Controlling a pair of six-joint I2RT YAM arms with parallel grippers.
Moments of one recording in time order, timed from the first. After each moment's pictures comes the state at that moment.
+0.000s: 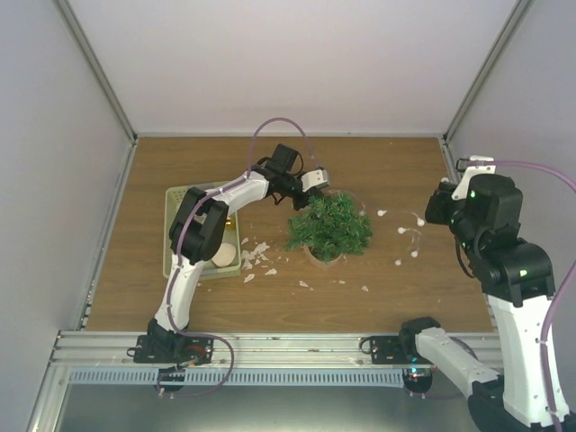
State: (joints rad) left arm -0.54 2.27 1.77 -0.36 0.77 0.63; right arm 0.23 0.87 1.46 -1.04 0.26 0.20
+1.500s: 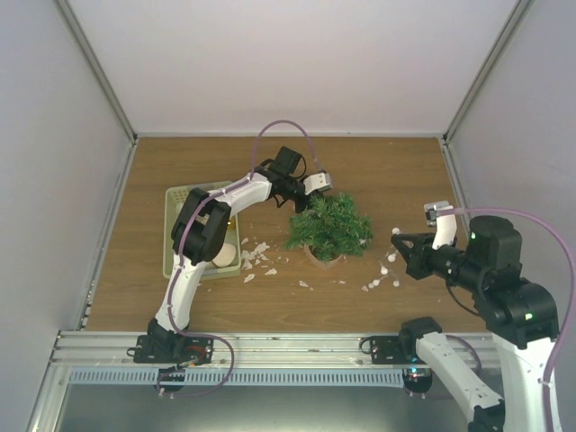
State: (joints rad) left arm -0.56 2.29 1.78 -0.39 0.78 0.61; right arm 0.23 0.65 1.30 -1.22 -0.38 0.21
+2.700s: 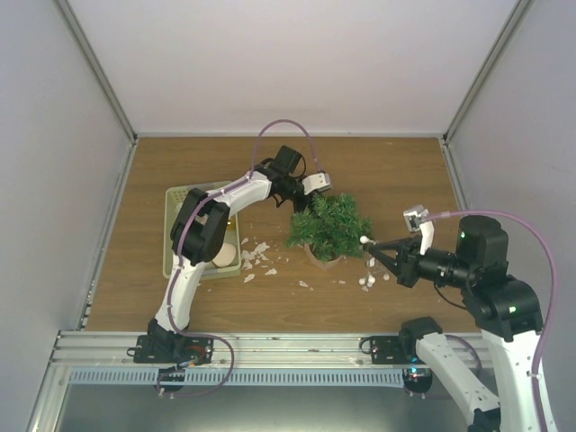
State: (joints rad) left arm -0.56 2.28 1.80 -0.47 0.73 0.61; right arm 0.23 0.62 1.16 -1.08 -0.75 0.21
